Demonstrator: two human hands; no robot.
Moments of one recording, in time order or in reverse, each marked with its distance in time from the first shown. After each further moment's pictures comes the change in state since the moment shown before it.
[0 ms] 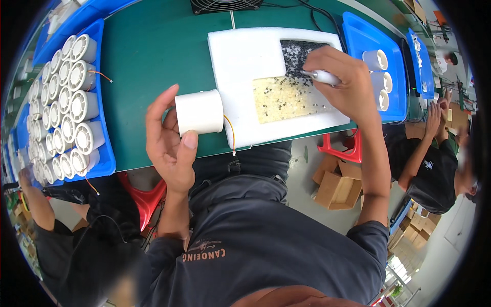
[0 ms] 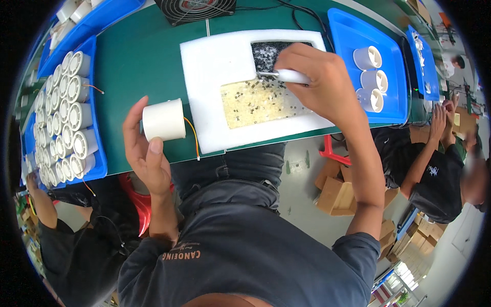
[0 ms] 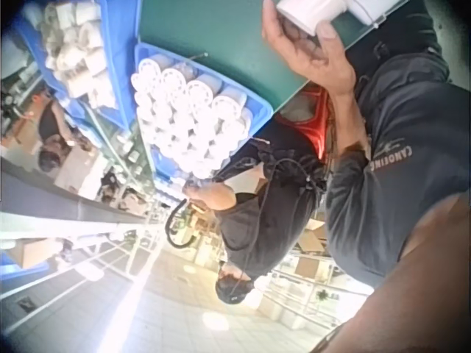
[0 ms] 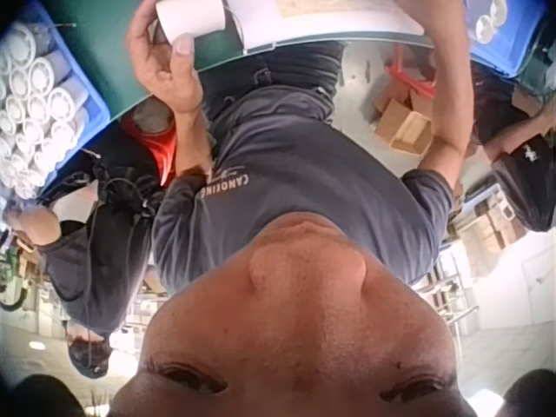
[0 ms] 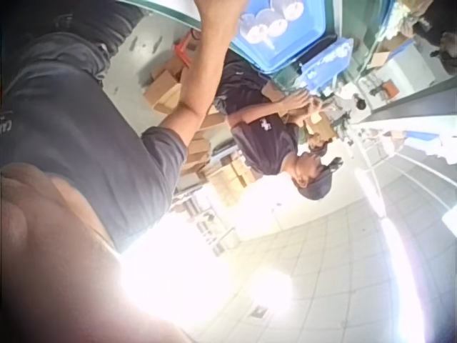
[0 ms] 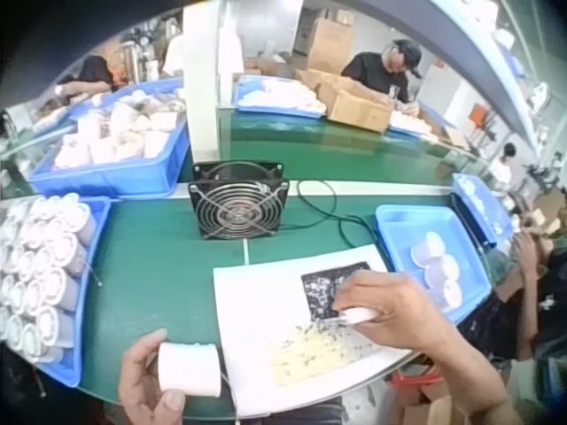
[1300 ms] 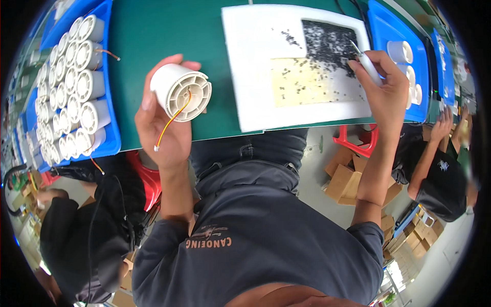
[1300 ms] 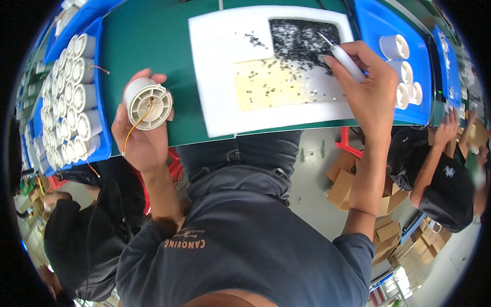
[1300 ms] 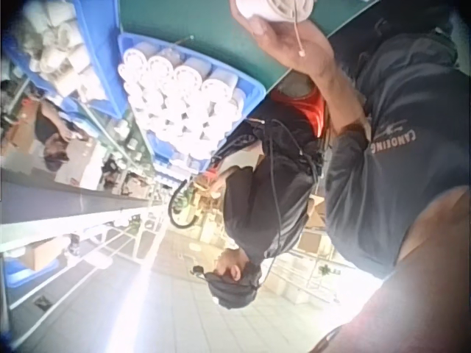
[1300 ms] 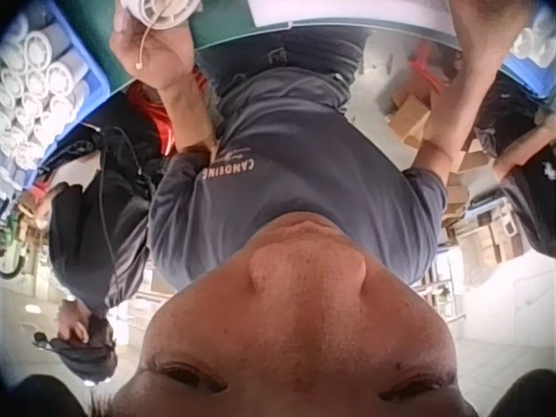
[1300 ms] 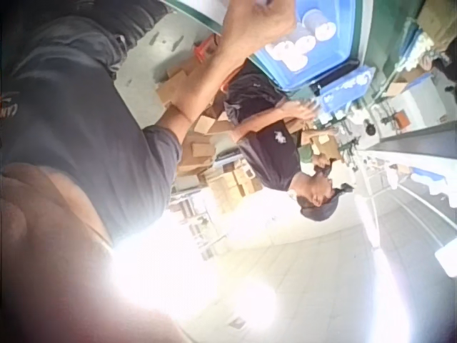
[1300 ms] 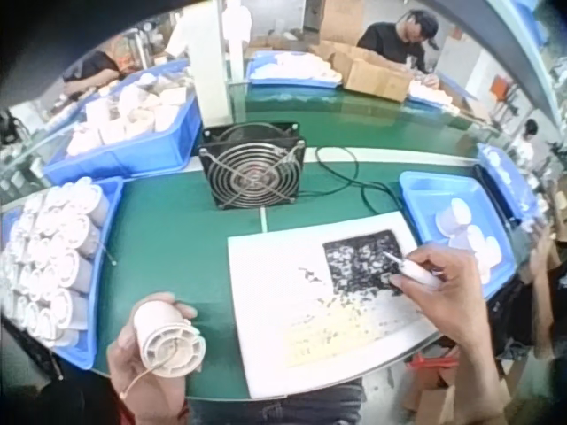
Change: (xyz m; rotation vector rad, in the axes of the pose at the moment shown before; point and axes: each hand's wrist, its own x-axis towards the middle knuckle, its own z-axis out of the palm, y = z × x) left_hand 0.017 -0.007 -0.027 -0.449 0.021 -0.239; right_hand -0.038 0.000 0.015 0.144 0.300 0.468
